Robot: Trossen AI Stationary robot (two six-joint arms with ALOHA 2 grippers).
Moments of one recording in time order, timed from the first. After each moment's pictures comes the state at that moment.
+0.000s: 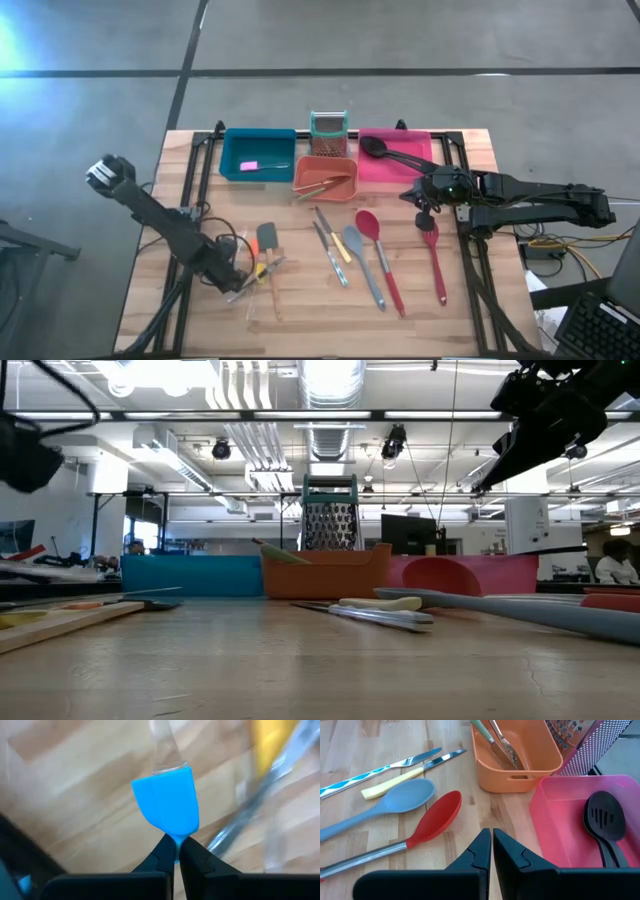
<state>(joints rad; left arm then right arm) -0.70 1.23 0.69 -0.83 0.07 -1.78 -0.16 0.72 0.58 -0.56 0.08 -0.04</state>
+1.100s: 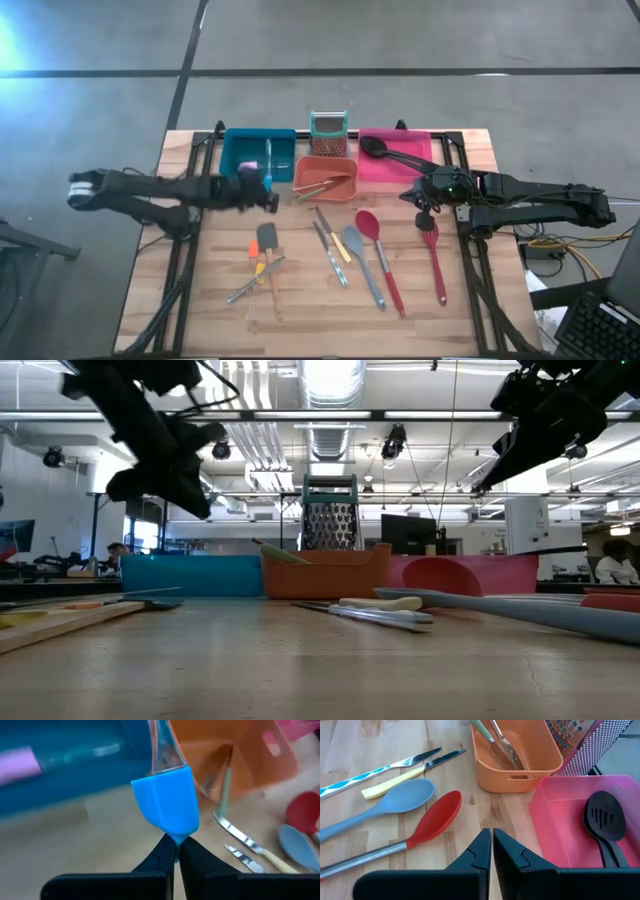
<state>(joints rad) 0.08 1.07 0.69 -0.49 -0.41 -1.00 -0.16 0.72 0.58 -0.56 0.08 -0.04</state>
